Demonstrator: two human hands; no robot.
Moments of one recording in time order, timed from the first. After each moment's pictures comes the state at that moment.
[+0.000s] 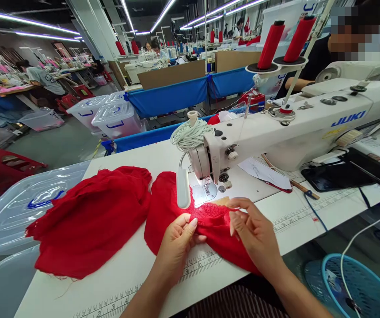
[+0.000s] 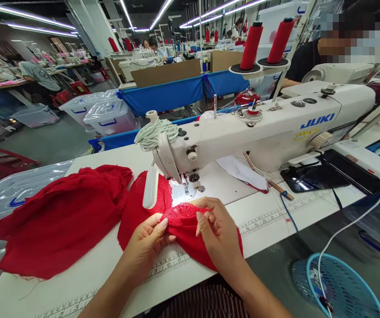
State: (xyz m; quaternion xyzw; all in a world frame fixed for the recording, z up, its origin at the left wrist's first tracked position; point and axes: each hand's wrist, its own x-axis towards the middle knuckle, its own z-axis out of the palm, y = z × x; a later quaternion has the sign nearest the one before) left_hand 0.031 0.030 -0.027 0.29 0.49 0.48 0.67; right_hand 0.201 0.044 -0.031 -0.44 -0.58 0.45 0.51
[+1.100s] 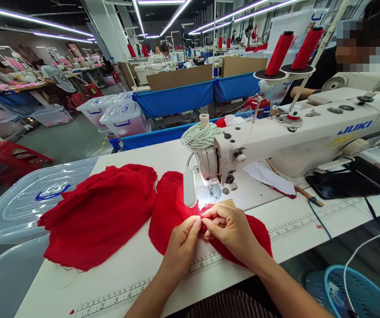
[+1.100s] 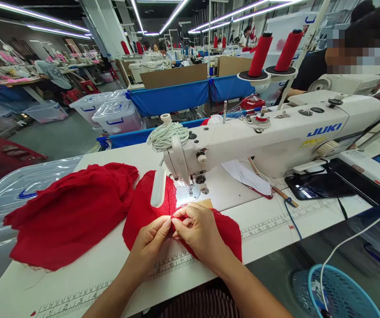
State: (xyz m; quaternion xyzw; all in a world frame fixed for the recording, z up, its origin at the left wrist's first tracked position) left_hand 0.025 0.023 -0.029 0.54 0.52 0.43 0.50; right_hand 0.168 0.060 -0.017 -0.43 -0.65 0.51 0.38
